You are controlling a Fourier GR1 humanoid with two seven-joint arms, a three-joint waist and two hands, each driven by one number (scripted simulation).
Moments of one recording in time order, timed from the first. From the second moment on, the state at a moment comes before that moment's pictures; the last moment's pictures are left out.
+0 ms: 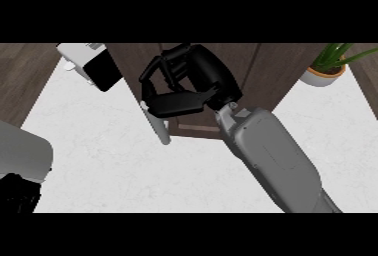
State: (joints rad) left arm 0.36 0.58 -0.11 -1.81 0.75 -0.09 -0.51; right arm -0.85 -0.02 0.32 -1.35 -0.28 -0.11 0.33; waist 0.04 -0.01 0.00
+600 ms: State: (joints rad) left arm 0.34 0.58 -0.10 -1.80 0.74 -0.10 -0.49; right arm -0.91 -0.02 0.28 -1.17 -0.33 0.11 0.13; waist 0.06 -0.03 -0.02
